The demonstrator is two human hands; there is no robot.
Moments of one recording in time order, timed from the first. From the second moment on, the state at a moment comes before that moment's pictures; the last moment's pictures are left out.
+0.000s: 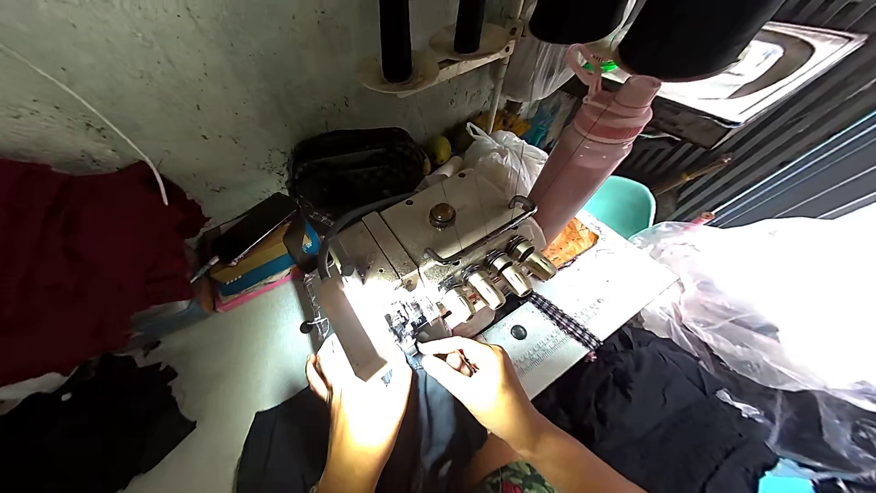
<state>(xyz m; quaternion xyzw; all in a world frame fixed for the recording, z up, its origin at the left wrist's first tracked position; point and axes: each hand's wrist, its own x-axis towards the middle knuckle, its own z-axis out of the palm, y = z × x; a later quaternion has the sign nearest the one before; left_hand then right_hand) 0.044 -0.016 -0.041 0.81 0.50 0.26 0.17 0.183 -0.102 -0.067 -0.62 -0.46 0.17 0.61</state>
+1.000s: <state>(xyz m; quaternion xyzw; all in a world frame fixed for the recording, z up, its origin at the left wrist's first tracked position) 0.037 0.003 -0.038 0.81 0.50 0.22 0.23 0.178 -0.085 -0.072 -0.62 -0.42 0.18 0.64</state>
